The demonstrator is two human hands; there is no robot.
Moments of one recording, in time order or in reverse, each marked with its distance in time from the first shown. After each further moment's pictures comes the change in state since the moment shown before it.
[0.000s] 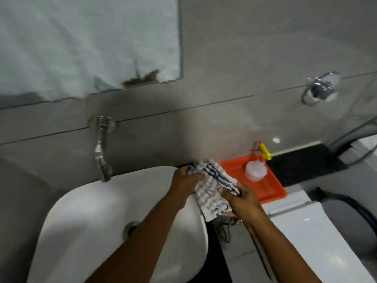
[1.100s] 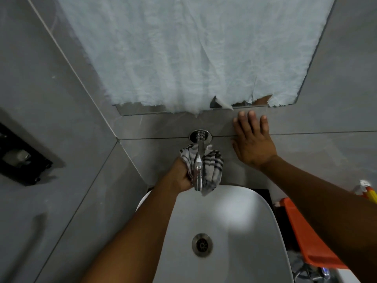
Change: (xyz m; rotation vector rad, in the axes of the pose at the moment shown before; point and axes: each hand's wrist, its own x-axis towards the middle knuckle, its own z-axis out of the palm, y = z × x) left_hand -0.013 0.102 -0.217 -0.560 -0.088 0.043; right_hand 0.153 -0.131 0.211 -1.249 0.325 -1.644
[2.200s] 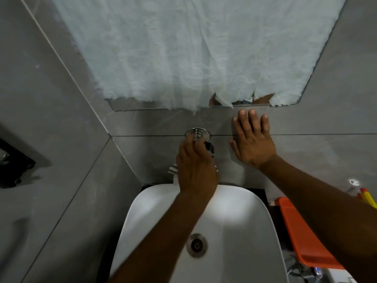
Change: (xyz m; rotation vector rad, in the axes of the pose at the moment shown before) left_hand -0.027 -0.033 0.058 1.783 0.742 0.773; right_hand 0.001 0.006 0.011 -0.050 0.056 -0.040
